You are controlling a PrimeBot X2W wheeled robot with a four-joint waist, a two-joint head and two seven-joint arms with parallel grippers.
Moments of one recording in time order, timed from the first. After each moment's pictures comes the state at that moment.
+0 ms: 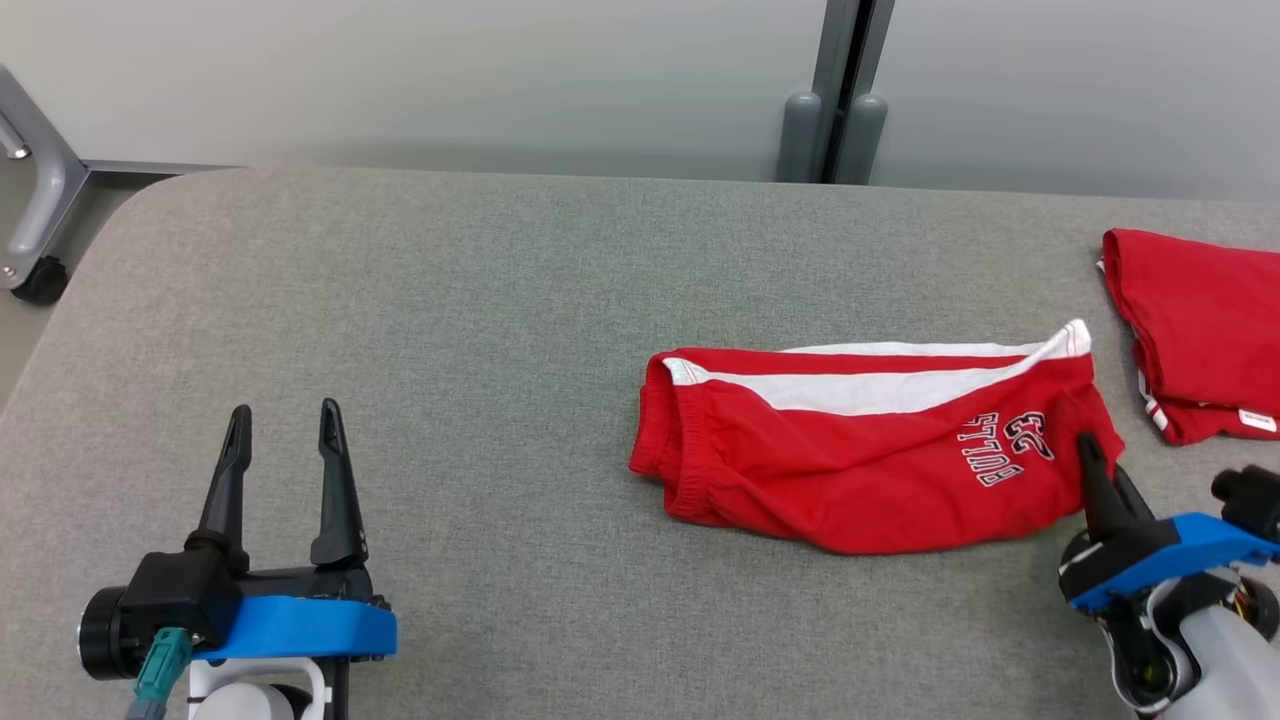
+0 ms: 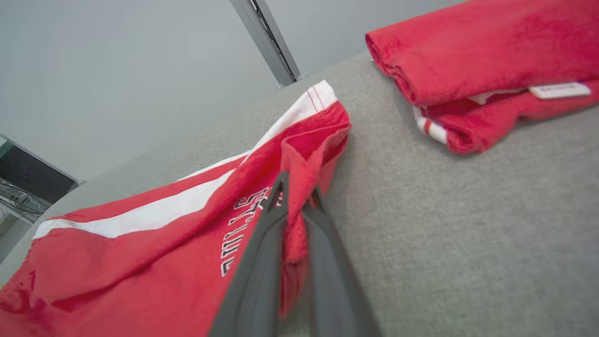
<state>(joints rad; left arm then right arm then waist) -0.08 0.05 0.03 0.13 -0.14 -0.10 -0.26 -0.37 -0.32 0.22 0.76 0.85 0.13 -0.26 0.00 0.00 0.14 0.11</state>
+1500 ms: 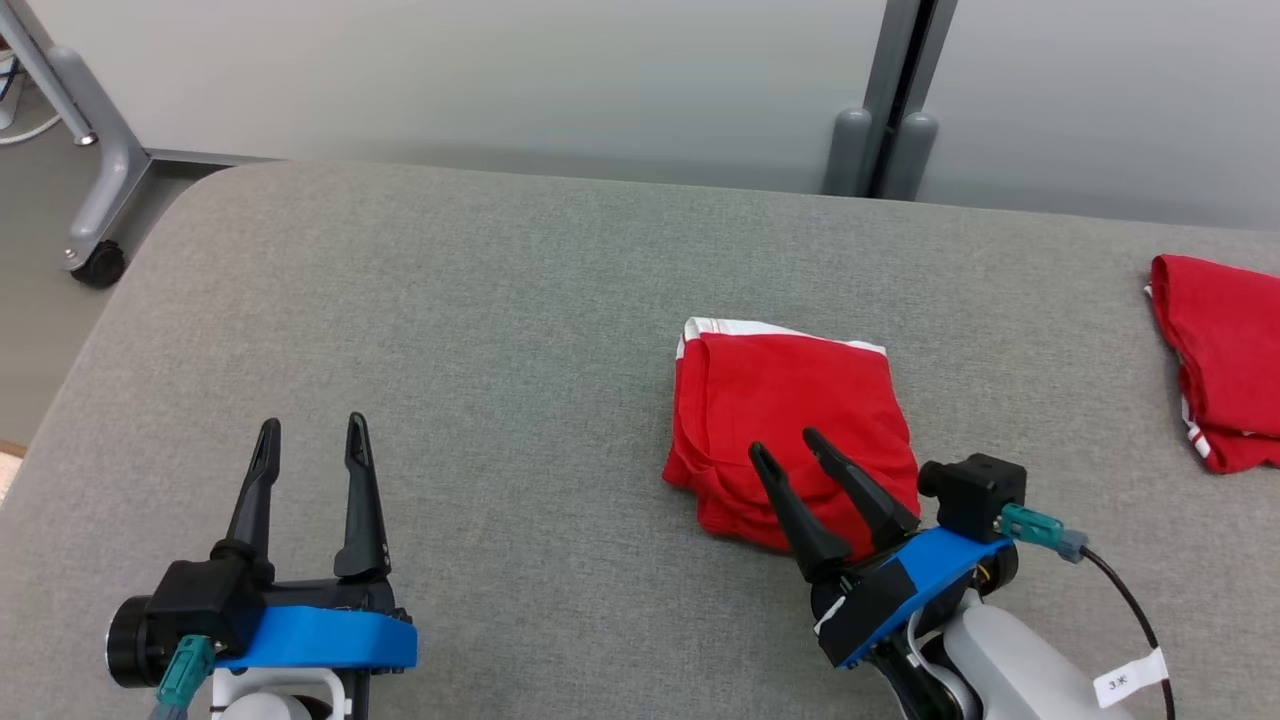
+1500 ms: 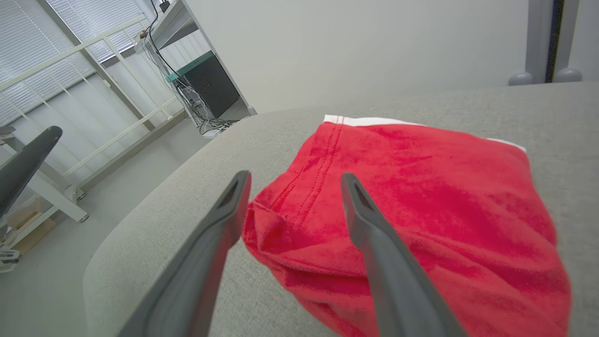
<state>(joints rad) -0.07 0.05 -0.01 0.14 -0.17 -0.09 -0.26 -0.41 -0.18 0.61 0.51 0.73 0.13 -0.26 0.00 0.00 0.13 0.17</state>
